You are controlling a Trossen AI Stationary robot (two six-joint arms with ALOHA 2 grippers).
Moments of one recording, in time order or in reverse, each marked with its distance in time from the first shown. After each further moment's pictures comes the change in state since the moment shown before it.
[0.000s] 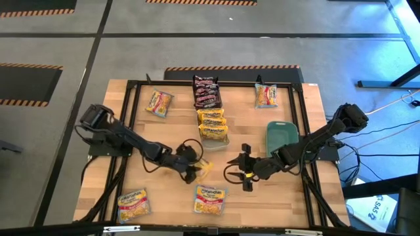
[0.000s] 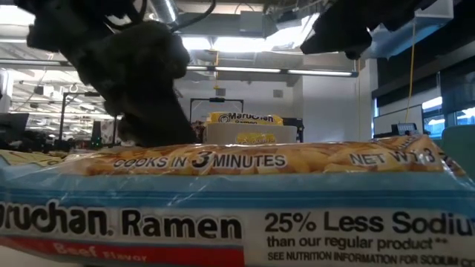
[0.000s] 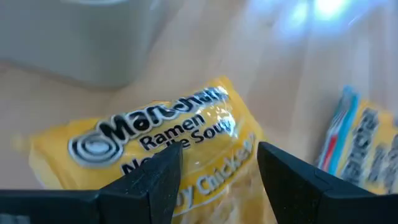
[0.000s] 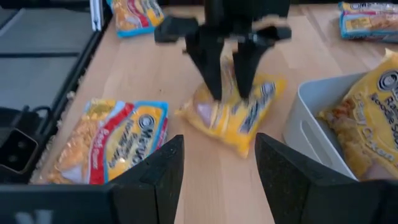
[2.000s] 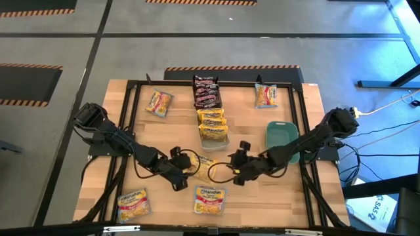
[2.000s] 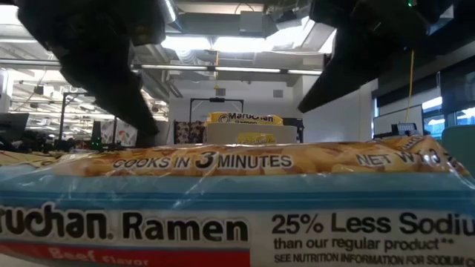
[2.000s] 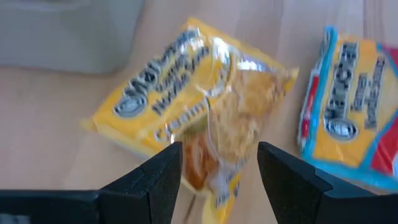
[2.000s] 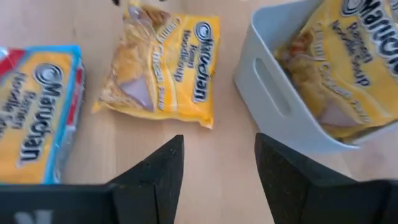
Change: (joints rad) left arm -0.131 -0.077 0.097 -0.330 -0.079 0.085; right arm -0.059 0.158 0.095 -0.239 0.093 0.107
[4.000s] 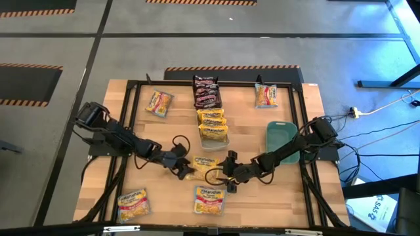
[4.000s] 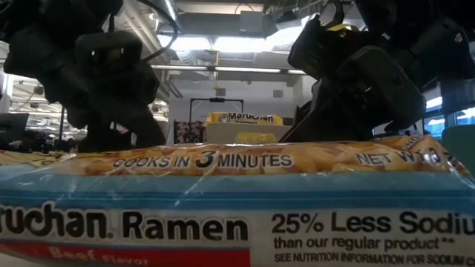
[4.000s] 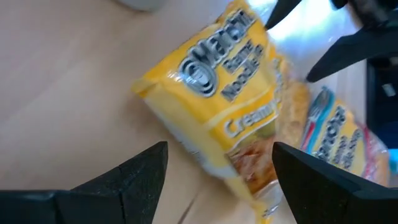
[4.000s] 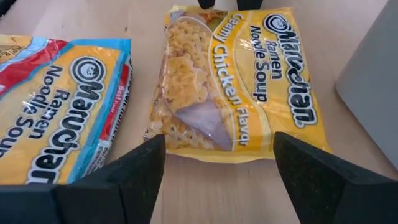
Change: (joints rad) left arm 0.135 0.008 -0.335 0.598 0.194 -0.355; right arm -0.019 0.280 -0.104 0.609 -0.149 -0.109
